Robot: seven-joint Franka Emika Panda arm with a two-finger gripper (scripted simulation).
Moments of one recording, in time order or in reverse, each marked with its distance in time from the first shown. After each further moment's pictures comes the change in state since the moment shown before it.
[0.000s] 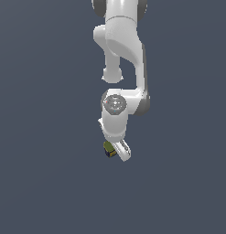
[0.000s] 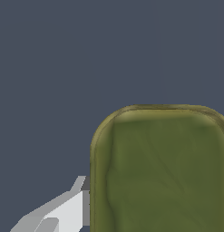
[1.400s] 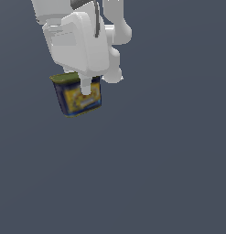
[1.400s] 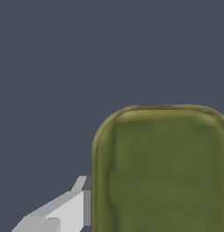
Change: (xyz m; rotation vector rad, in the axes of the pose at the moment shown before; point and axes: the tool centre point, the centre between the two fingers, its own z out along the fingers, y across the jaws) arm 0.088 0.014 -0.372 0.280 0.153 -0.088
